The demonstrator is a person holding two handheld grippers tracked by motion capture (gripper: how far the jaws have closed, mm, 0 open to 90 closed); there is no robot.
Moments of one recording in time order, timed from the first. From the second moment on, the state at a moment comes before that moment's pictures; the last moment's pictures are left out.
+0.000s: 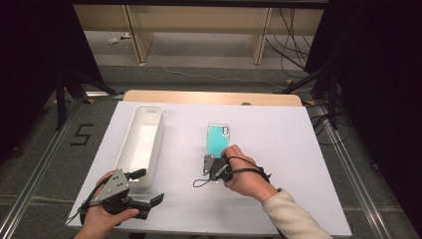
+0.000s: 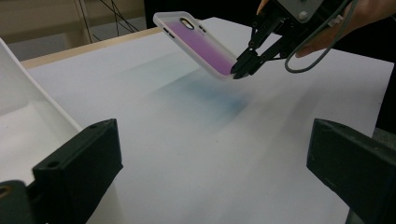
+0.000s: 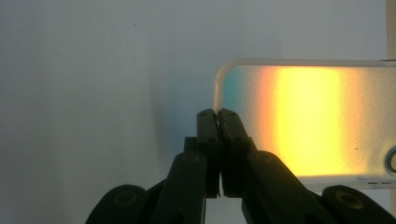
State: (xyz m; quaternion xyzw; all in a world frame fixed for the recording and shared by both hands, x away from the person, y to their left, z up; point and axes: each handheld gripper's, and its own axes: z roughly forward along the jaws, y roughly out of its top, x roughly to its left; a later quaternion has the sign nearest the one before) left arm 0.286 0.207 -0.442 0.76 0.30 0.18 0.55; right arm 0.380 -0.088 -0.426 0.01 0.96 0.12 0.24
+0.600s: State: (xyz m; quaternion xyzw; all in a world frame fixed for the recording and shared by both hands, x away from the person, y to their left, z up) left arm 0.288 0.207 -0.441 0.75 0.32 0.19 0.55; right arm 0.375 -0.096 -0.426 0.00 0.96 0.13 0.27
